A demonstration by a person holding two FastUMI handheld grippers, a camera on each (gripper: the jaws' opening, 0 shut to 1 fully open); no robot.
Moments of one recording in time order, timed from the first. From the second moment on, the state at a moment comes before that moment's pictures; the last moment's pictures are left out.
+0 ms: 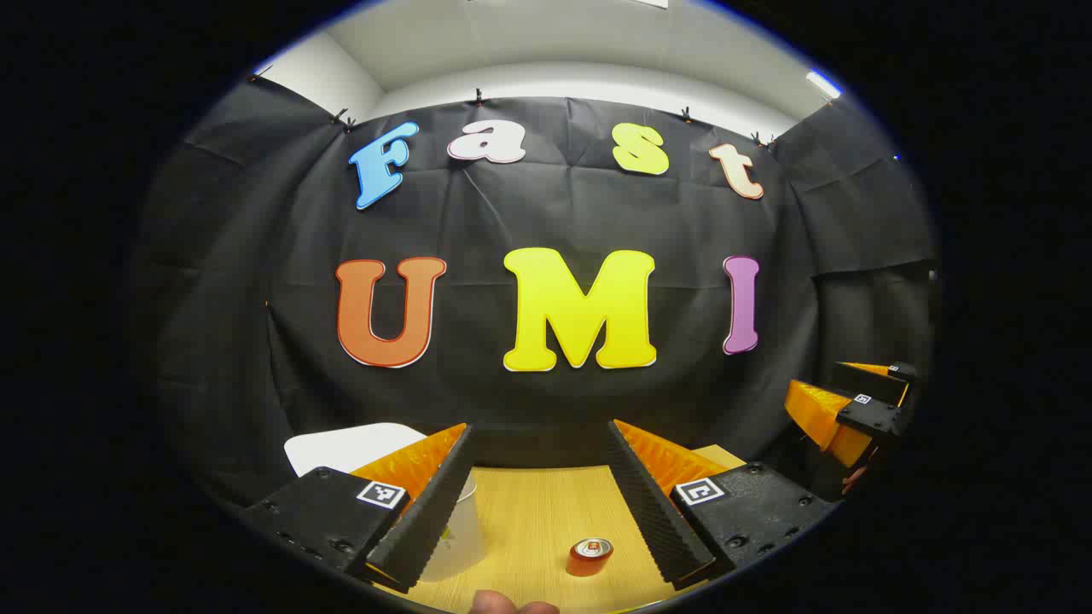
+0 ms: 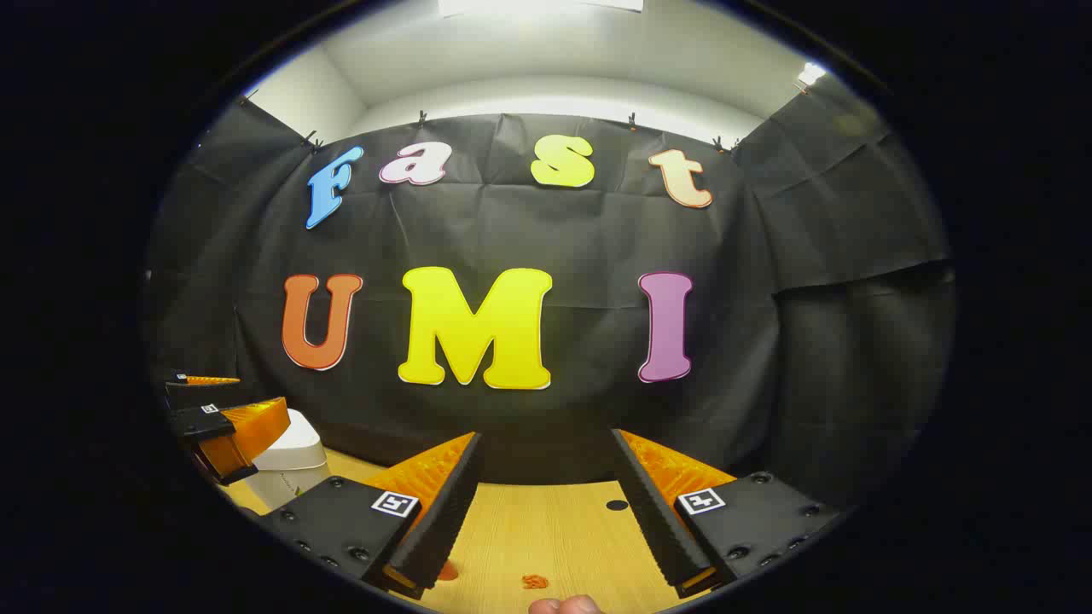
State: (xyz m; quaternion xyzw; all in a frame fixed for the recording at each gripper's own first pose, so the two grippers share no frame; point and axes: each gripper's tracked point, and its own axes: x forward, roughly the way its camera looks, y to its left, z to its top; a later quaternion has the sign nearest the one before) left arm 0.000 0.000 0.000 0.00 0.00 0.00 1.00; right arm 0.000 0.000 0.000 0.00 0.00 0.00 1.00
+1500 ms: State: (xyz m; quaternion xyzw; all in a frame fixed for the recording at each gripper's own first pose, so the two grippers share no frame) left arm 0.008 0.013 -0.005 0.02 0.02 0.06 1.00; right arm 0.014 -0.018 -0.010 0.02 0.01 0.03 1.00
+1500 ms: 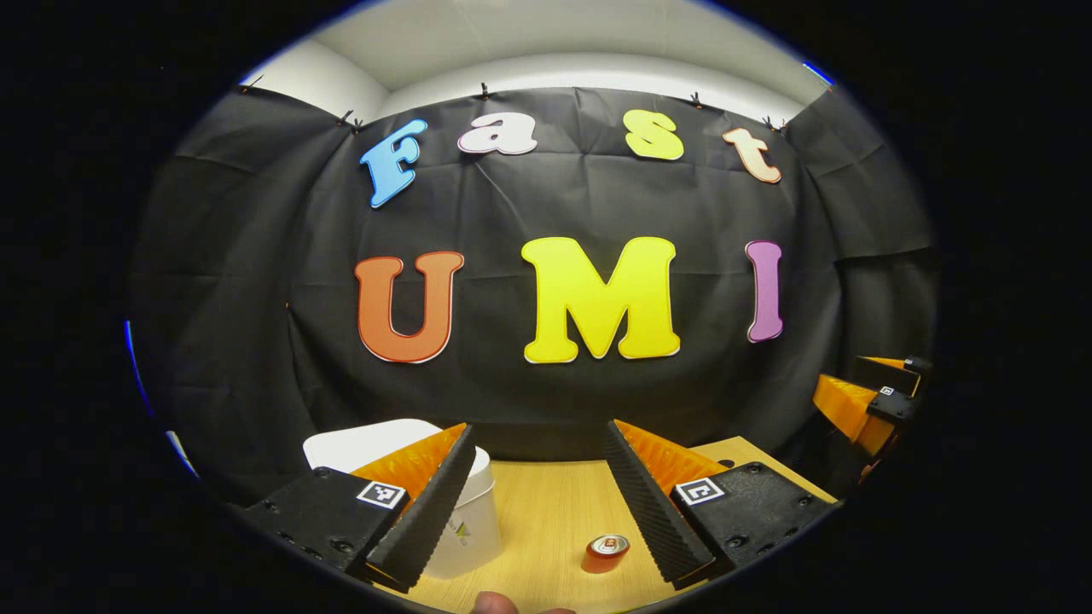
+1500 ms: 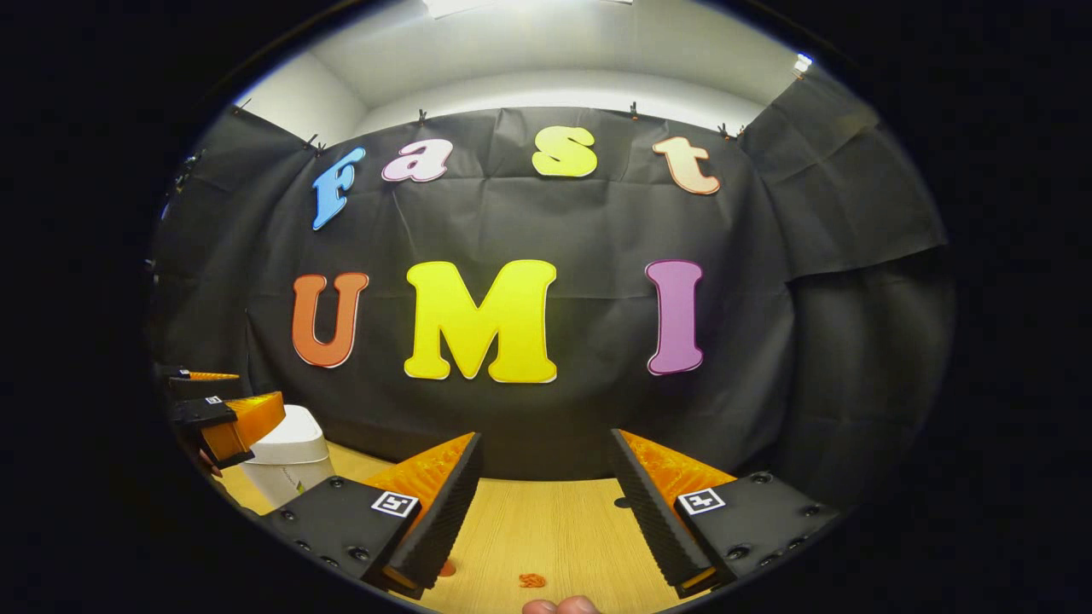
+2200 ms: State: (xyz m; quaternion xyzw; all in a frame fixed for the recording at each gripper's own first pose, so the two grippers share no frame) left arm 0.039 0.107 -0.020 0.01 0.03 0.18 0.98; right arm 0.019 -0.071 -0.012 -0.01 0.02 -0.01 1.00
